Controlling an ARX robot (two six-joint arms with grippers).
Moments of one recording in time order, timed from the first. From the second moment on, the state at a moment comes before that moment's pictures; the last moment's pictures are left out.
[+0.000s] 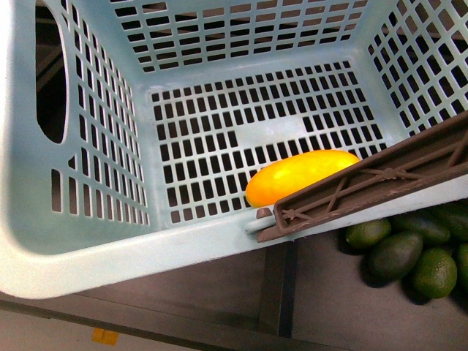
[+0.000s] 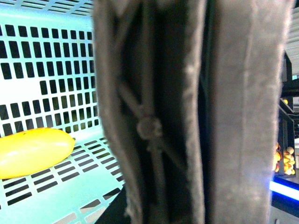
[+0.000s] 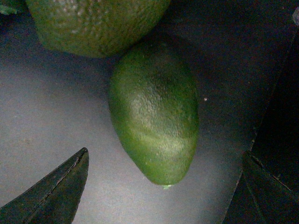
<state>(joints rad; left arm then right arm) -0.75 1.61 1.34 -0.29 0.10 -0.92 -0.69 2.44 1.18 0.19 -0.10 -0.87</state>
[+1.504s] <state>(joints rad) -0.75 1.61 1.34 -0.29 0.10 -0.92 -0.66 2.64 1.38 0.15 -0.09 -0.75</state>
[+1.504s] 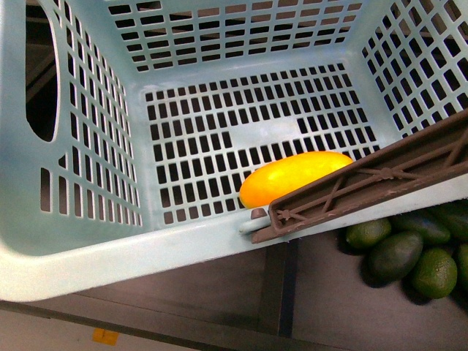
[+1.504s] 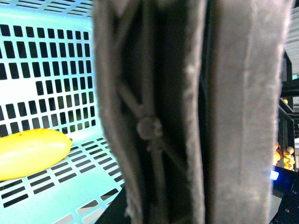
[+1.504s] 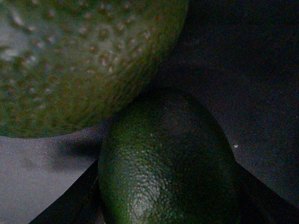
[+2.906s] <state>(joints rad) -0.75 1.61 1.34 -0.29 0.10 -0.92 -0.19 1.20 0.70 0.25 -0.52 -0.29</state>
